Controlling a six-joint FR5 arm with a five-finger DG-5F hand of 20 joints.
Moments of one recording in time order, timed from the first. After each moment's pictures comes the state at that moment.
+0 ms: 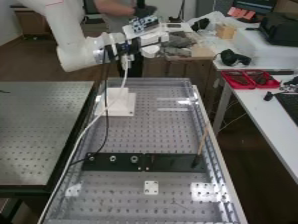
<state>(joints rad) 1.75 -1.89 -1.79 -2.46 -1.66 -0.52</state>
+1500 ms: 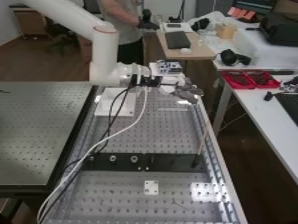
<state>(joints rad) 1.76 -2.19 -1.55 -2.73 -1.57 -0.57</state>
